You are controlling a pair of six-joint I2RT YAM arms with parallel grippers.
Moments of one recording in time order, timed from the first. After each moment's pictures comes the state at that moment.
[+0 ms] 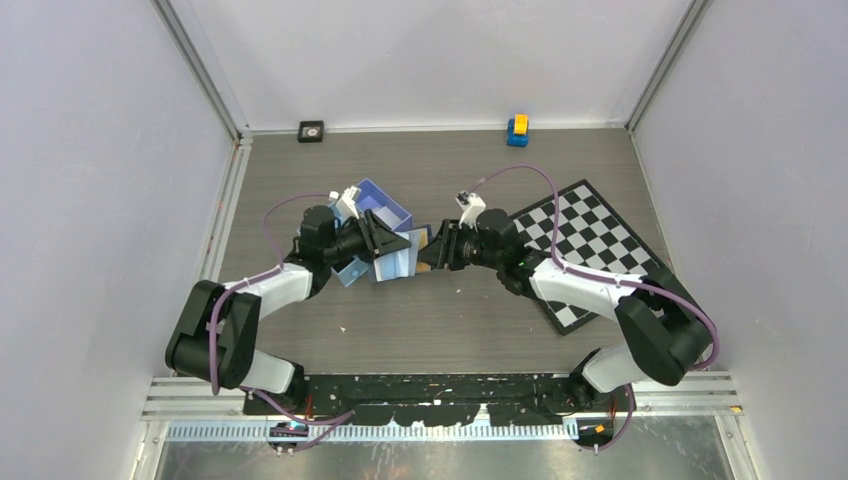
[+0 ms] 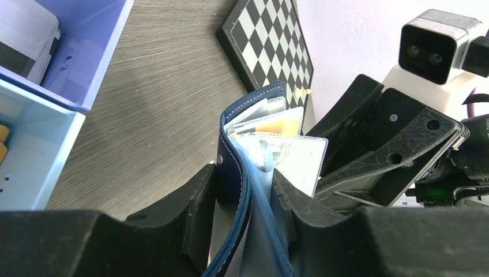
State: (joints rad) left arm -0.32 1.43 0.57 0.51 0.68 -0.87; right arm 0.72 1.45 0.74 0.33 -0.28 0.71
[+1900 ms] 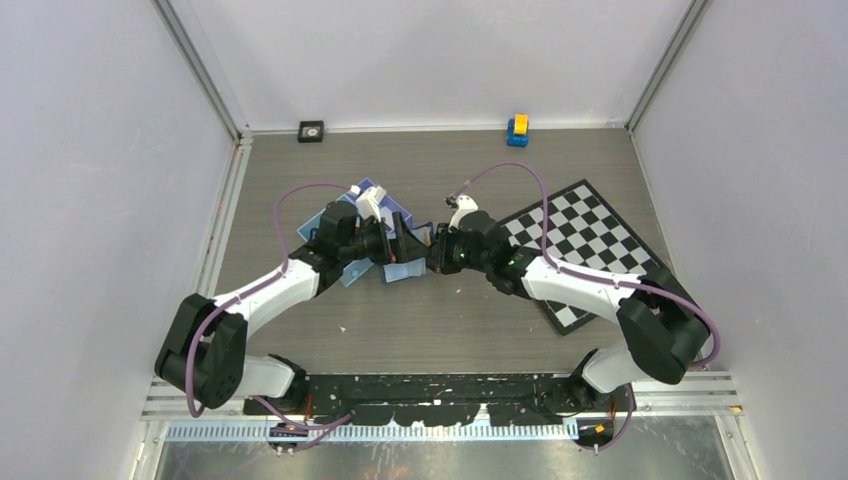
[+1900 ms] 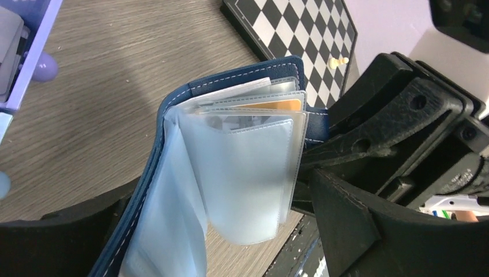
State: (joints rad) left arm -0.47 1.33 0.69 0.20 0.51 -0.65; right arm 0.79 1.46 0.82 0.17 -0.14 0.66
